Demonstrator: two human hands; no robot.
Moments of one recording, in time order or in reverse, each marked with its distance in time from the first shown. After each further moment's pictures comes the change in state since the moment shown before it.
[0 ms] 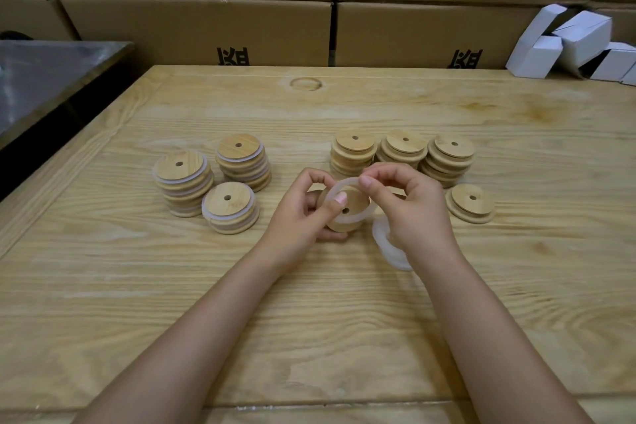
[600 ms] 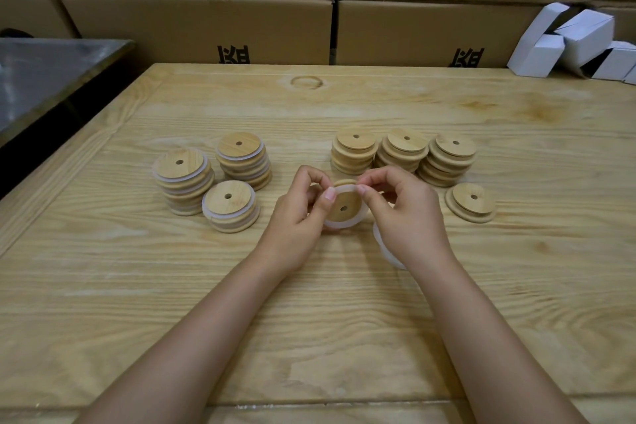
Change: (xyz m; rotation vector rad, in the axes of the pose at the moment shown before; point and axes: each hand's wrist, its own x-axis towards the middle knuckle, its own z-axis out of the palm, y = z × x) left_hand 0.000 -0.007 -0.005 0.311 0.086 0.231; right_hand 0.000 0.010 0.003 -0.326 0.004 -0.135
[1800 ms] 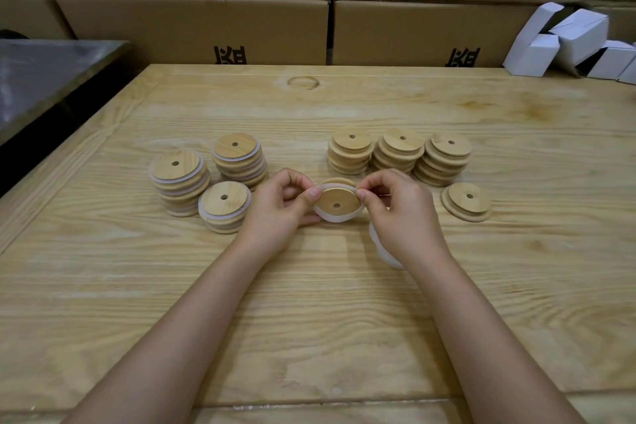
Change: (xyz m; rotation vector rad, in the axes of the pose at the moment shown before) left_hand 0.011 -0.002 -0.011 -0.183 0.102 -0.241; right_hand 0.005 0.009 -0.001 -0.162 -0.030 -0.023
